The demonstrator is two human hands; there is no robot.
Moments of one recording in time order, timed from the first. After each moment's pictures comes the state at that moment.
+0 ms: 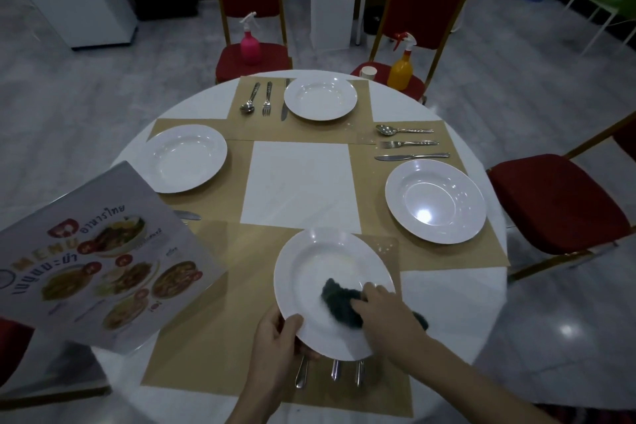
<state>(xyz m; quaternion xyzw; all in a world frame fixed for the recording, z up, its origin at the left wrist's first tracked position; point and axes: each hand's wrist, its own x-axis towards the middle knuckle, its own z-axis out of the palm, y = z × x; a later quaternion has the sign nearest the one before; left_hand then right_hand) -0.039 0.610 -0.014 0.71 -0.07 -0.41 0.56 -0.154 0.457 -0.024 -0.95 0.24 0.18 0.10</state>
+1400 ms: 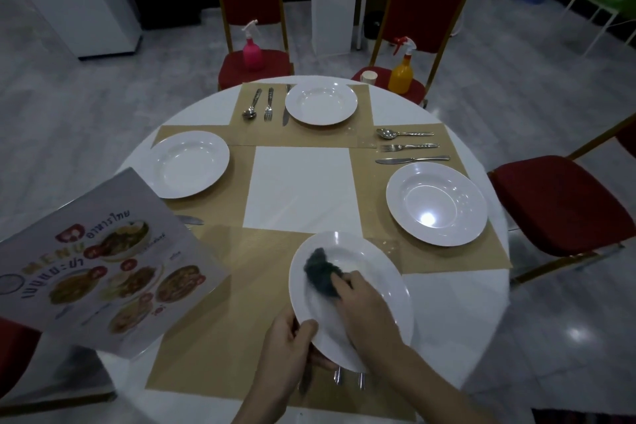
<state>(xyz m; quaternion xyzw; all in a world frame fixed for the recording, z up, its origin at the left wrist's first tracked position) -0.046 0.605 0.017 0.73 -0.14 -0.43 0.52 -0.126 0.479 -0.021 -0.94 0.27 -0.02 0.18</state>
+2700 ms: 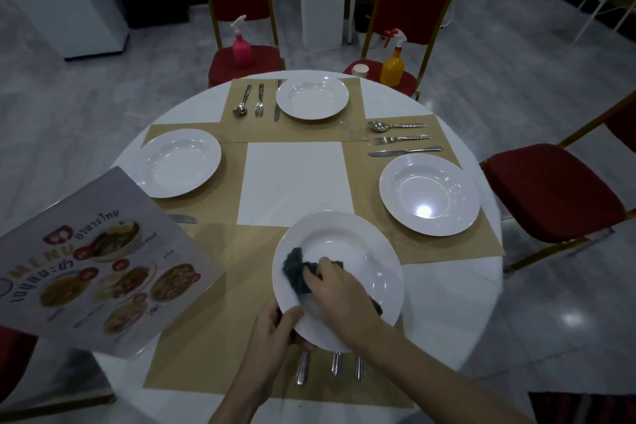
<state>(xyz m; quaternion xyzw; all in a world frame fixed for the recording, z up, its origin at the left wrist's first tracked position) -0.028 0.615 -0.016 0.68 -0.15 -0.45 0.56 -0.106 0.482 -0.015 -0.98 0.18 -0.04 0.10</state>
